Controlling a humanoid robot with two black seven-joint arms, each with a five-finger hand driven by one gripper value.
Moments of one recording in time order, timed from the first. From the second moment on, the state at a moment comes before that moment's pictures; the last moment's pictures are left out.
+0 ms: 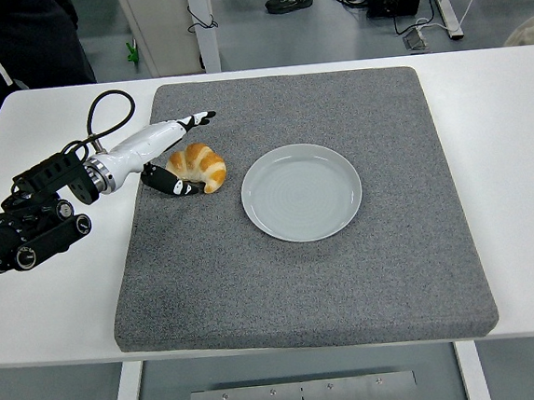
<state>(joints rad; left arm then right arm) -1.07 0.42 0.06 -0.84 1.10 0.26 -0.37 -0.08 0.00 -0.01 0.13 -0.11 0.02 0.41</state>
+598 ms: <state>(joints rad) -1.06 0.35 0.10 -0.76 1.09 0.32 -0.37 -0.08 0.00 -0.01 0.13 -0.11 0.02 0.41</state>
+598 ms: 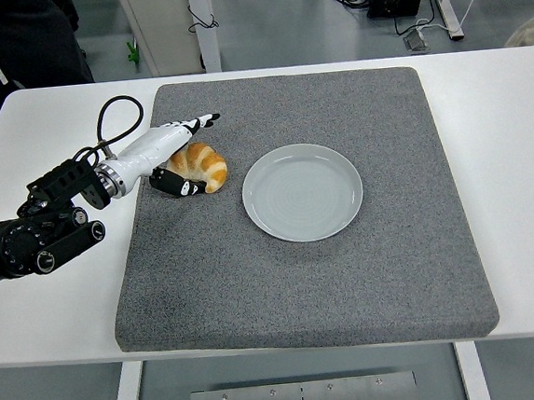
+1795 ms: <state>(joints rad) -1.08 0.32 0.08 -0.74 1.06 0.31 -0.37 -0.08 0.00 -0.01 0.13 -0.11 0.02 0.41</state>
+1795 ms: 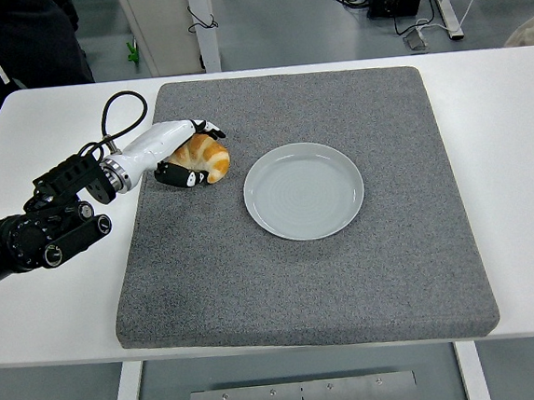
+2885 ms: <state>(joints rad) -1.22 0.37 0.02 -0.77 0.99 0.24 -0.38 -0.08 0.00 -0.01 0.13 -0.11 0.02 0.41</state>
